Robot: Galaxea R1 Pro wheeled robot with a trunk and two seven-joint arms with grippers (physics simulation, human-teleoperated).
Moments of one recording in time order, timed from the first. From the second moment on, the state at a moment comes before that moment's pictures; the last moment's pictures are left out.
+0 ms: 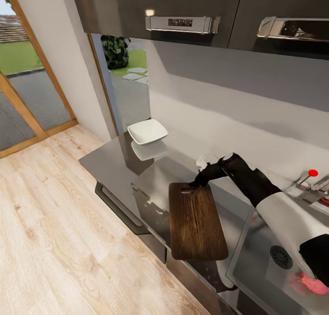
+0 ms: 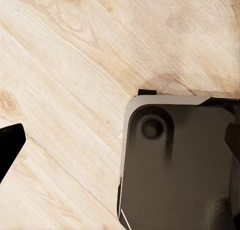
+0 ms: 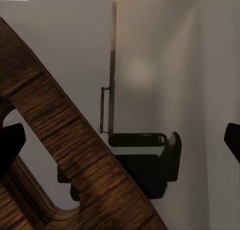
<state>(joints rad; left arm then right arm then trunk) -0.01 -0.01 0.01 -0.39 0.01 -0.35 0.17 -1.15 -0.20 0.54 -0.87 0.20 0.65 0.84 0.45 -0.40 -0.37</state>
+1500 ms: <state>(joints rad) -0.01 -0.01 0.01 -0.39 0.01 -0.35 0.17 -1.15 -0.19 0.59 -0.87 0.21 0.65 0.84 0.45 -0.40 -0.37</state>
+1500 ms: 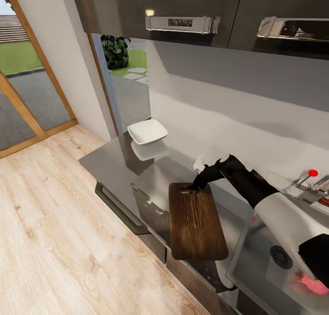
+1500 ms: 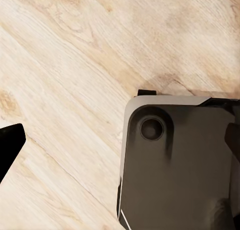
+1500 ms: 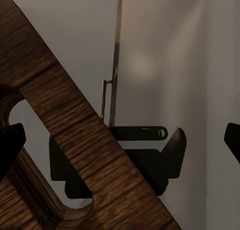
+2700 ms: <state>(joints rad) -0.01 -0.01 0.01 -0.39 0.01 -0.35 0.17 -1.15 -0.20 0.59 -0.87 0.20 0.65 0.85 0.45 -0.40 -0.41</state>
